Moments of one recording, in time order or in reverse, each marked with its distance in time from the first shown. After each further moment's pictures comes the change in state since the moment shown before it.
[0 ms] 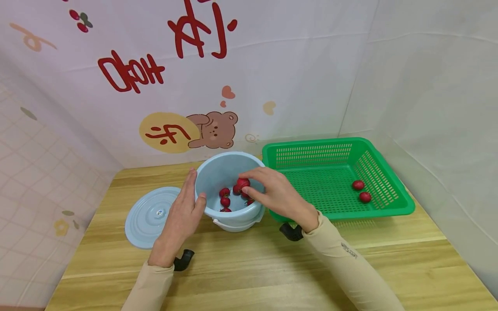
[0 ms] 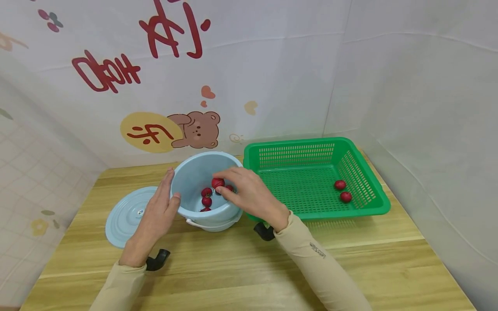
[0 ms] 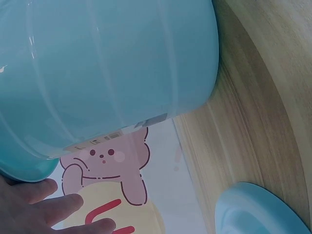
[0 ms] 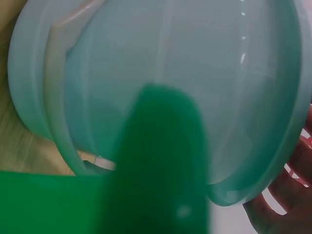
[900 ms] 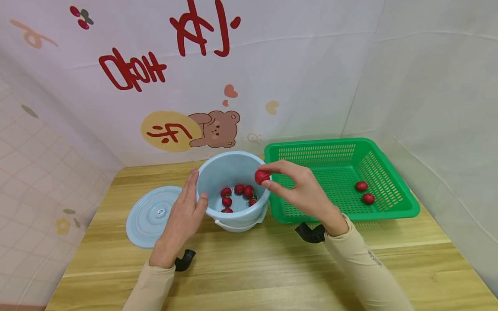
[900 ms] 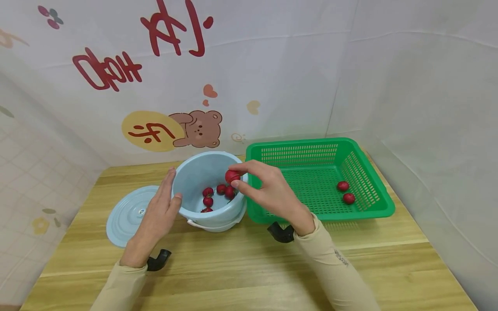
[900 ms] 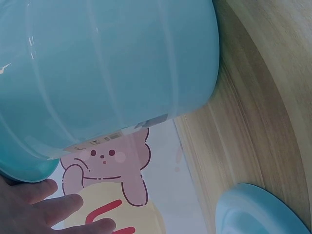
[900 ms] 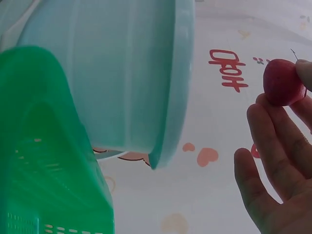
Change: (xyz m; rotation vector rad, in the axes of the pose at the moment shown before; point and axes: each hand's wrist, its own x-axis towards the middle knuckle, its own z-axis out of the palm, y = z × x) left_hand 0.000 -0.002 0.000 -0.004 0.009 0.009; right_hand -0.015 -0.006 -0.045 0.212 0.113 0.002
